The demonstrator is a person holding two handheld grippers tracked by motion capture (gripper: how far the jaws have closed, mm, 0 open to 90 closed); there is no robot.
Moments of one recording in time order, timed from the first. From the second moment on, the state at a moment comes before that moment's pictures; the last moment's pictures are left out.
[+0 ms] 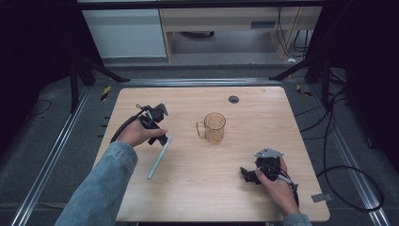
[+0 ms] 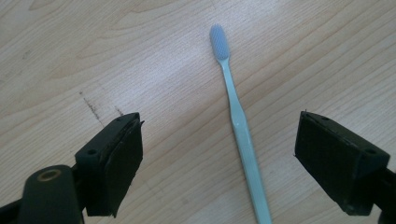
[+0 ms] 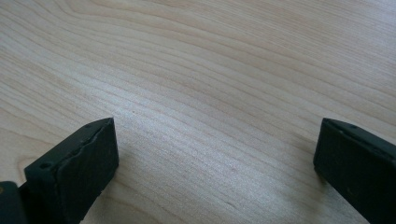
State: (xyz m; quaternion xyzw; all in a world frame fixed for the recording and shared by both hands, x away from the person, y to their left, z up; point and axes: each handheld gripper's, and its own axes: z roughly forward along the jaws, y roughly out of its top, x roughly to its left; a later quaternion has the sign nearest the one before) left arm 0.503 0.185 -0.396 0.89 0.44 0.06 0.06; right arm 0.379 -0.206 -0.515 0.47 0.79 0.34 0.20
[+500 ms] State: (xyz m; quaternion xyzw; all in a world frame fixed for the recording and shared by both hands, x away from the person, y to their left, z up) left arm 0.508 0.174 -0.404 0.89 0.45 0.05 0.05; right arm 0.379 -0.206 -0.515 0.47 0.79 0.34 0.20
